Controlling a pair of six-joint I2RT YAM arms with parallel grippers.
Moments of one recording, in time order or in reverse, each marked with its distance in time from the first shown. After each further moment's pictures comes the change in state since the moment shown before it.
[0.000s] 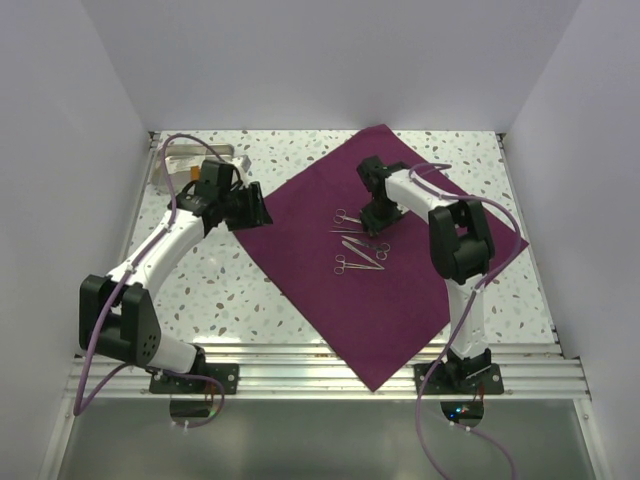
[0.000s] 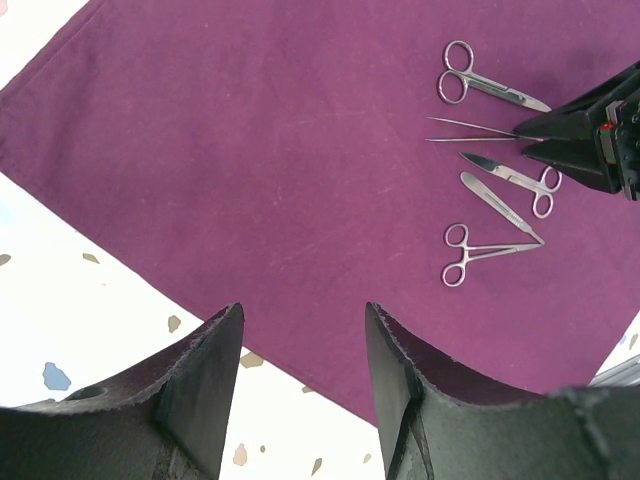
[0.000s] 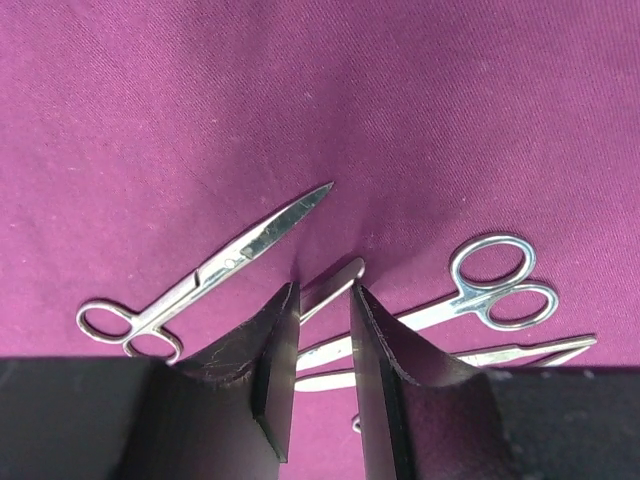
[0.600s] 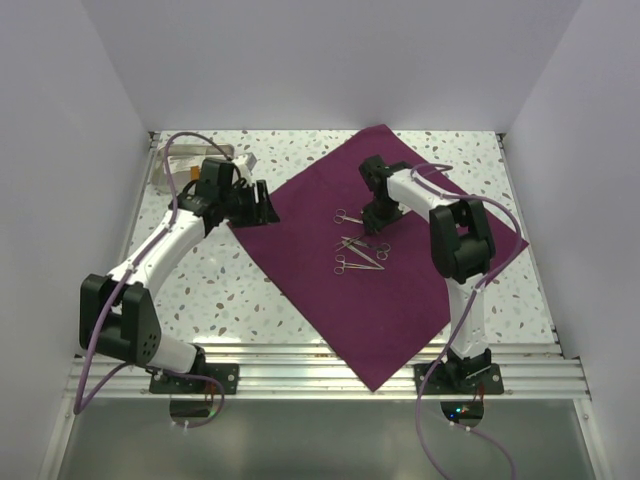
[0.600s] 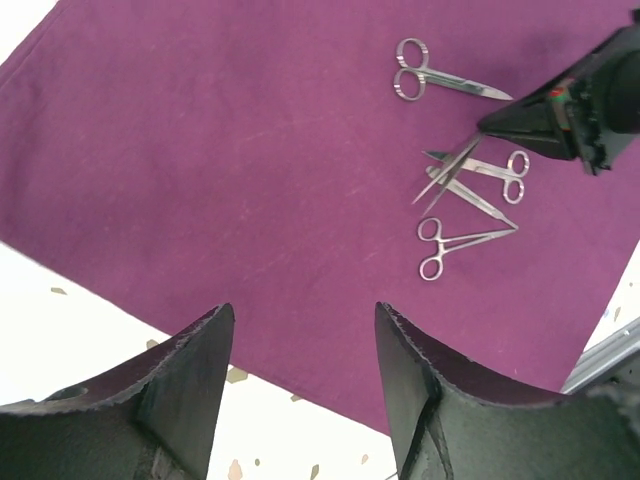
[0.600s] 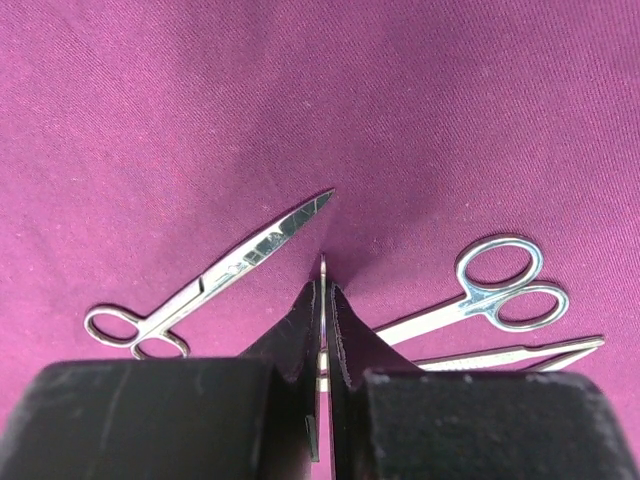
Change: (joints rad) left arm -0.003 0.008 -0.001 0.046 0.079 0.037; right arm -0.013 0.004 -0.001 0.006 -0.024 0.014
